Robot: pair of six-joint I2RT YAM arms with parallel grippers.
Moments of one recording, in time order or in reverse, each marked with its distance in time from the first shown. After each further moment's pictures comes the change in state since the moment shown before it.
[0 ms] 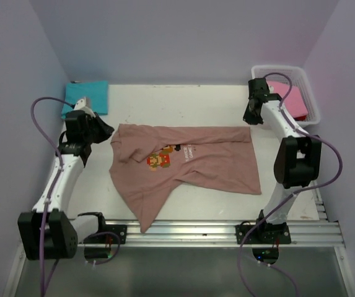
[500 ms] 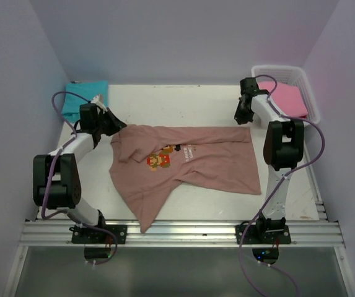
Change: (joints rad) left arm 0.002 0.504 0.071 0.303 0.185 -0.048; right arm 0.001 0.346 0.249 -0.002 -0.122 -0.002
